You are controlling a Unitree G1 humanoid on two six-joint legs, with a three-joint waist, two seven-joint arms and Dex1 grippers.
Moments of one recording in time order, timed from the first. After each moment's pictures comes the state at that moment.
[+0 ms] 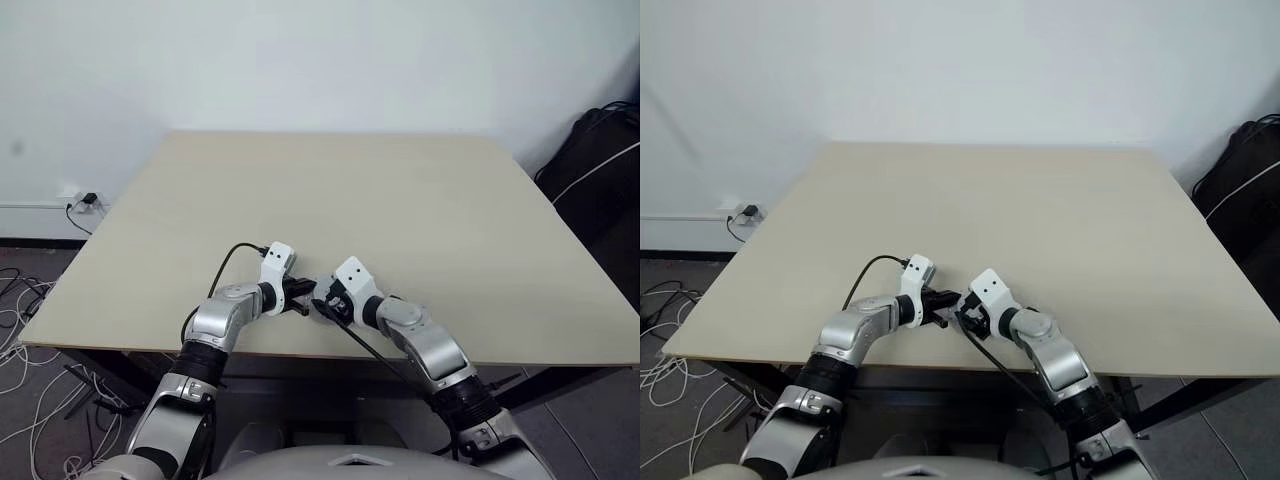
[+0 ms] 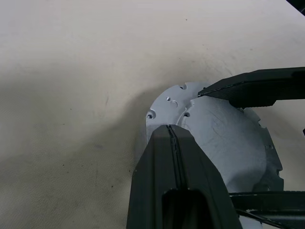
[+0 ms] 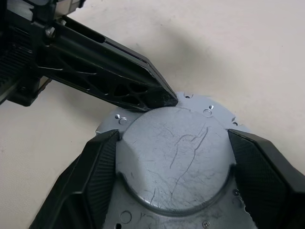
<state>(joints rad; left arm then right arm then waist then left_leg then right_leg) -0.36 0.12 -0.16 0.32 -0.22 0.63 -0.63 -0.18 -0.23 0.33 -0.02 0.02 0.60 0.48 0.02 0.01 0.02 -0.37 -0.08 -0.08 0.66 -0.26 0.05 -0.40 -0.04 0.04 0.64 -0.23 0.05</state>
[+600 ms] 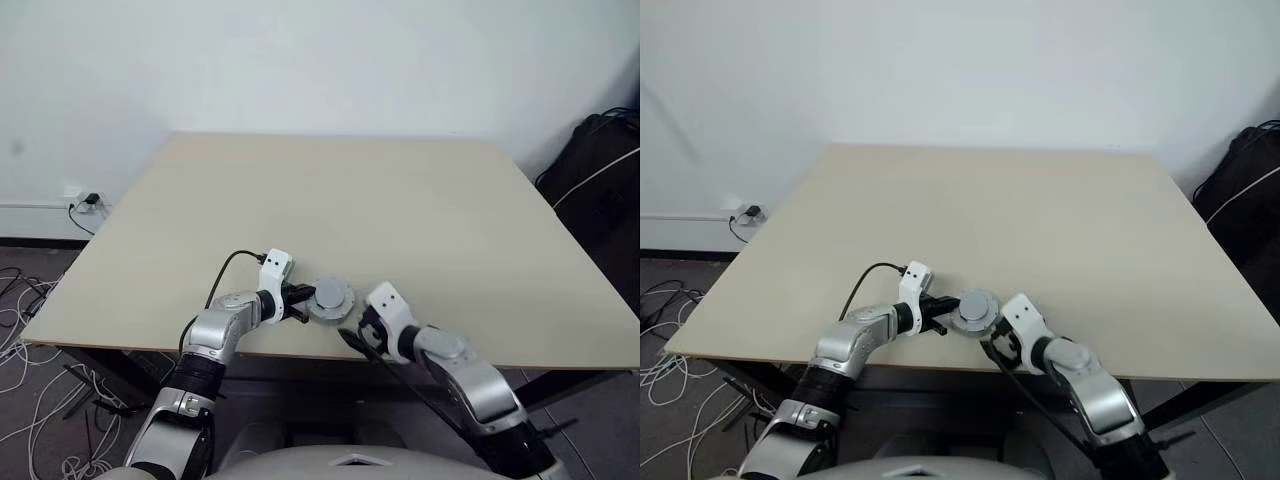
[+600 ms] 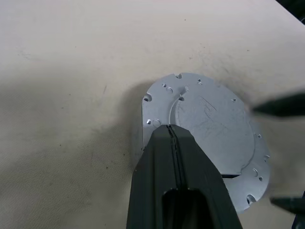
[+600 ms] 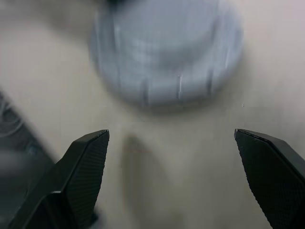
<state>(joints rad) -0.29 0.12 -0.16 0.26 -0.22 0.64 -0.62 0.10 -0.38 0.23 -0.27 0.12 0.70 0.54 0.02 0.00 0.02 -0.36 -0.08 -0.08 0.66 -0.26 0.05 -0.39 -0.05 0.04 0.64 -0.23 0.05</state>
